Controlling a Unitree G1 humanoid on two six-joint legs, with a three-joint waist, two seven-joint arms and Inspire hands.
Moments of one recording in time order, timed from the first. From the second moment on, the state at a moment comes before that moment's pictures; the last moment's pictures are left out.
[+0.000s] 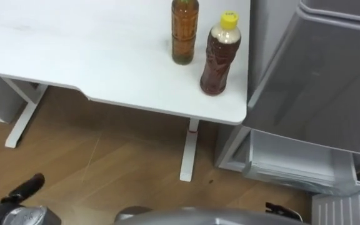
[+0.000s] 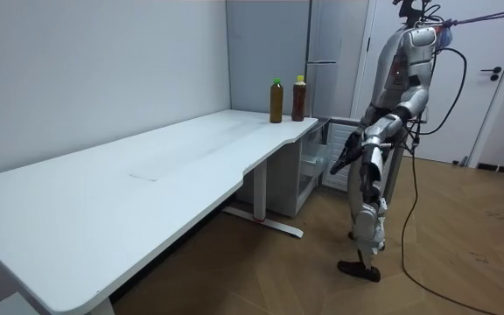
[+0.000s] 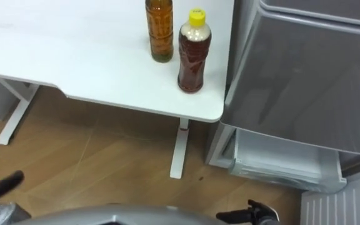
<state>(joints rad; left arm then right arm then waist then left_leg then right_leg) 0.26 0.15 0.41 0.52 -0.31 -0.16 0.73 0.10 -0.23 0.05 1.26 0.15 -0.01 0.08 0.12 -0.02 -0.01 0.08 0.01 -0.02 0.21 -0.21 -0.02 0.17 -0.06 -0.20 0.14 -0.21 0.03</state>
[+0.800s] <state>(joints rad) 0.20 0.18 0.28 -0.35 -0.08 -0.24 0.60 0.11 -0.23 0.02 1.25 0.10 -0.09 0.12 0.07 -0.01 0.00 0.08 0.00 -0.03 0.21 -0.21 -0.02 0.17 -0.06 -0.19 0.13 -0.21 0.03</state>
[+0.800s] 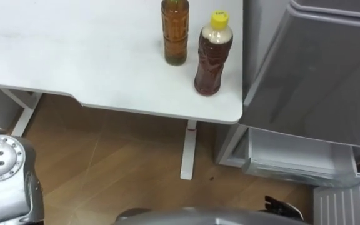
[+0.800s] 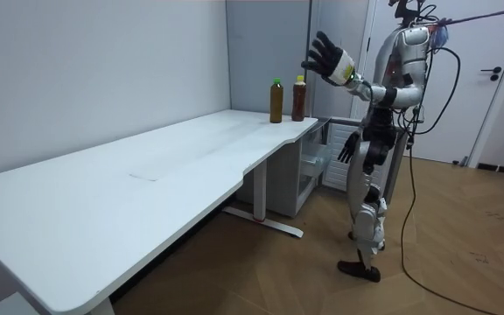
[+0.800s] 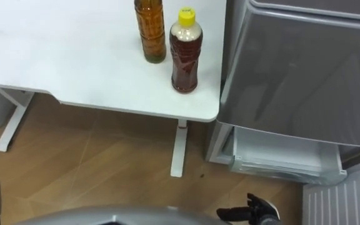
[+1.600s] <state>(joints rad) 0.04 0.18 0.02 -0.43 -0.13 -0.17 0.00 0.07 -0.23 0.01 1.30 0.13 -0.13 0.18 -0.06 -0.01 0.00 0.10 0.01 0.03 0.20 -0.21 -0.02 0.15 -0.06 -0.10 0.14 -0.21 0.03</state>
